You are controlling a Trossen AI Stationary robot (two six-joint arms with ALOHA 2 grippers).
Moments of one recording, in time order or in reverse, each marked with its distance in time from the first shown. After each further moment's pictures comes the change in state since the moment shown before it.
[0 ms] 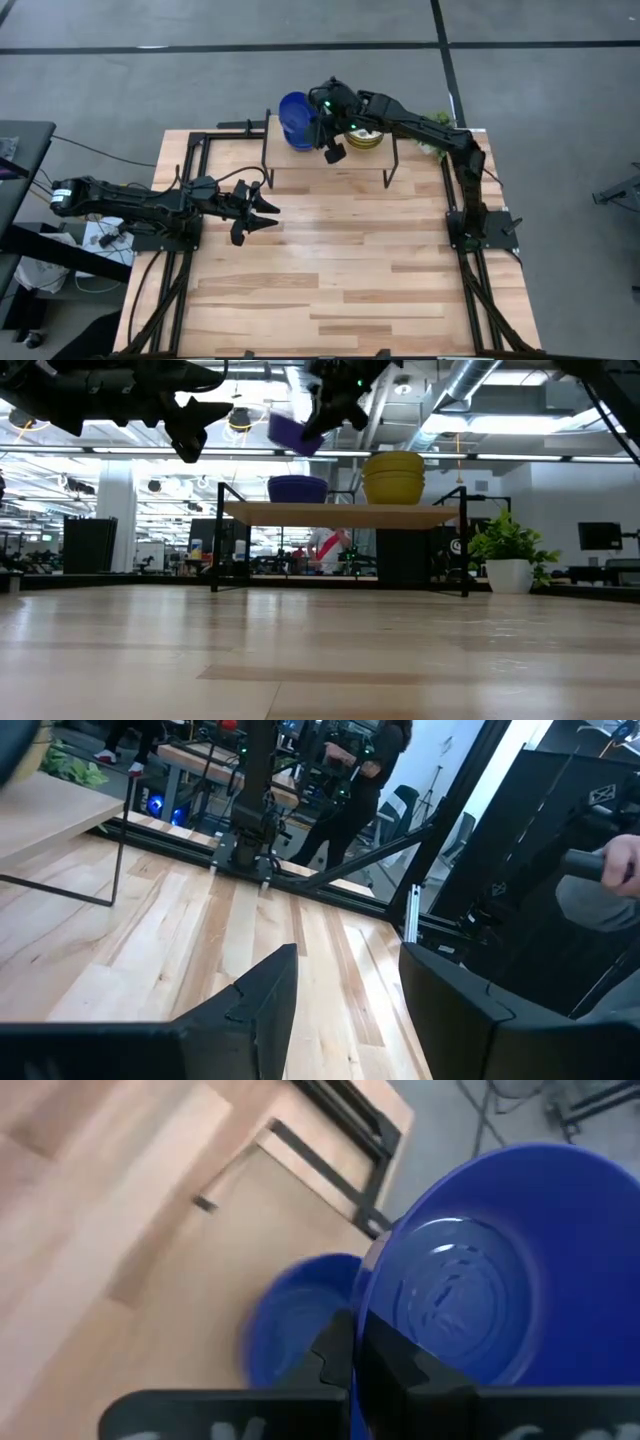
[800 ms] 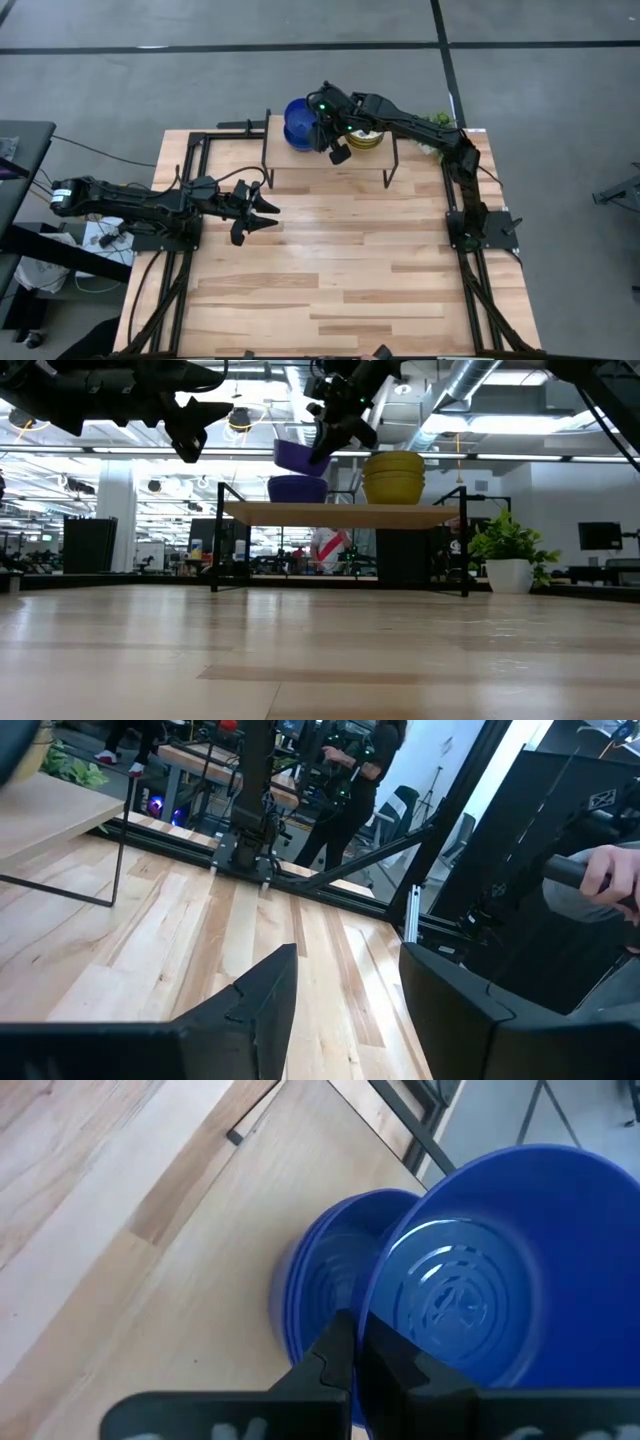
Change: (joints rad) left arm 0.000 0.000 0.000 0.000 0.000 0.000; right arm -0.022 0.044 -0.002 -0.087 0.031 -0.073
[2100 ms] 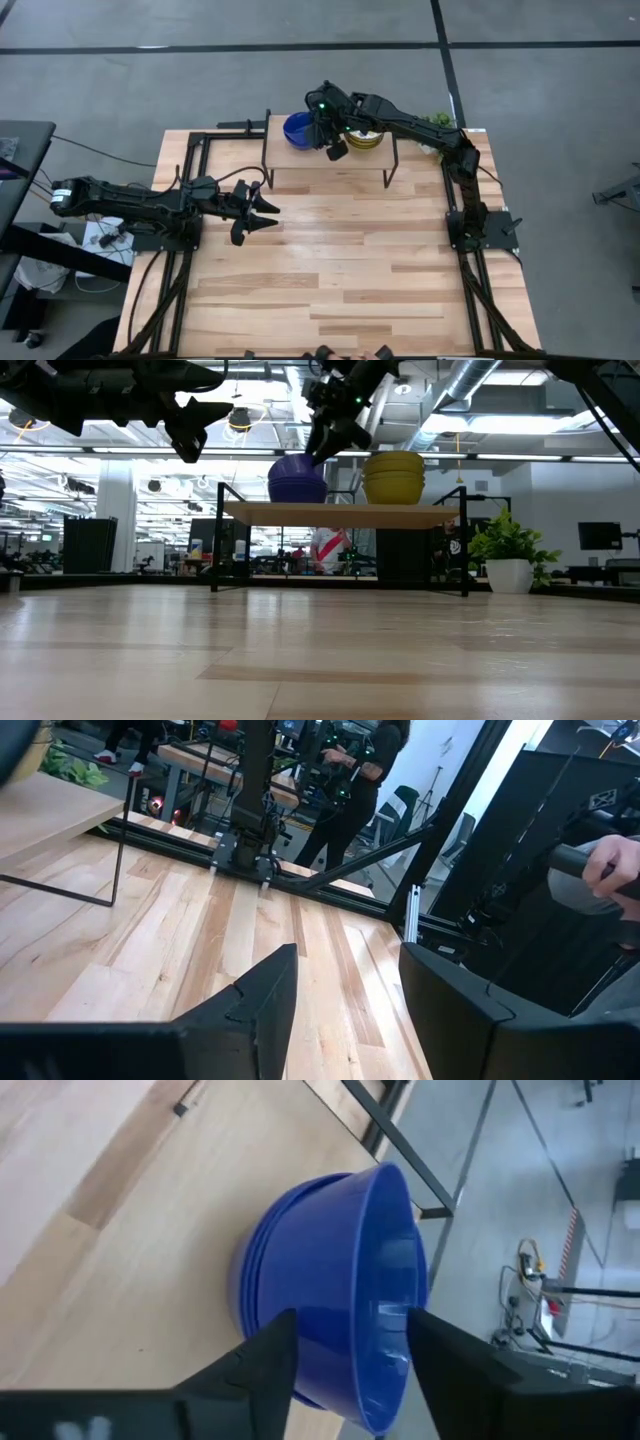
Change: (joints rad) left arm 0.000 0.000 0.000 0.000 0.000 0.000; right arm 0.005 0.000 0.000 0.060 0.101 0.002
